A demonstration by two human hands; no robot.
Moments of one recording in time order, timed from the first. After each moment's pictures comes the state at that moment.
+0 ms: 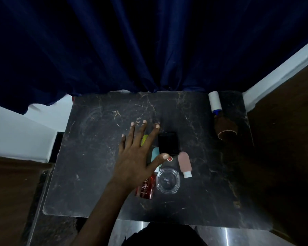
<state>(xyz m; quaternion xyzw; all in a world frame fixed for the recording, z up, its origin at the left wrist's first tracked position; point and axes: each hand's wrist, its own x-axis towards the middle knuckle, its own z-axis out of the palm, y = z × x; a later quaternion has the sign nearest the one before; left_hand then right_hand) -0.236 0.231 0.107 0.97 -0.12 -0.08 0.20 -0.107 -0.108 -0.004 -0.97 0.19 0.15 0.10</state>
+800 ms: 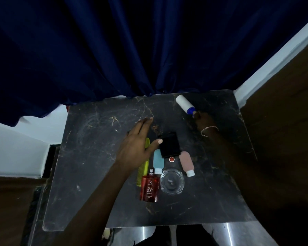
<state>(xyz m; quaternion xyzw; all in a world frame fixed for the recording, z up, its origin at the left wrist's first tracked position) -0.184 0.251 0.079 0.95 -0.17 -0.05 0.26 -0.095 -0.045 0.007 -0.90 0.23 0.13 0.35</state>
